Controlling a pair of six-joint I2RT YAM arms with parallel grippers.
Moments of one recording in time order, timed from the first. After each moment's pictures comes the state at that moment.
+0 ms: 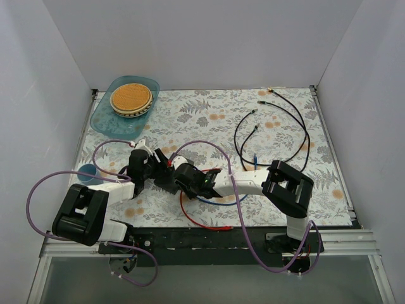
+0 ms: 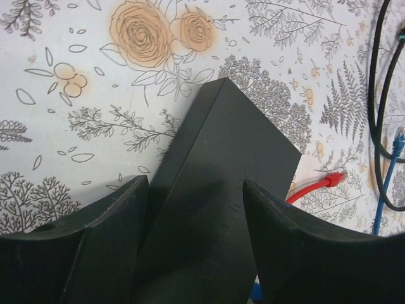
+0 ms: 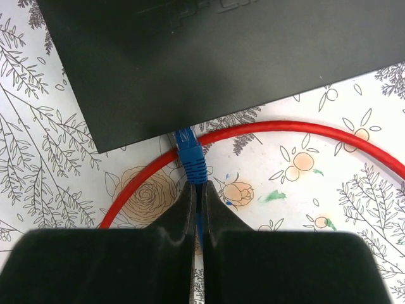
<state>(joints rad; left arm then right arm) -0.29 1.35 0.37 0.41 0.17 -0.67 1.19 1.87 1.15 -0.19 0.23 0.32</state>
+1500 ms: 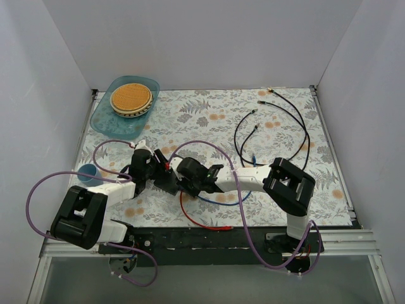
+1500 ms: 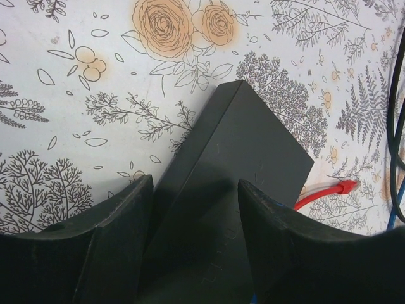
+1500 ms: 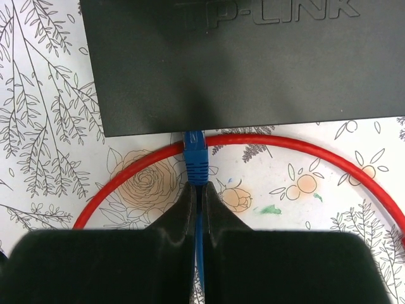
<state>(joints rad) -0.33 1.33 0.39 0.30 0.07 -0.72 1.15 1.87 1.15 -0.19 0.03 0.09</state>
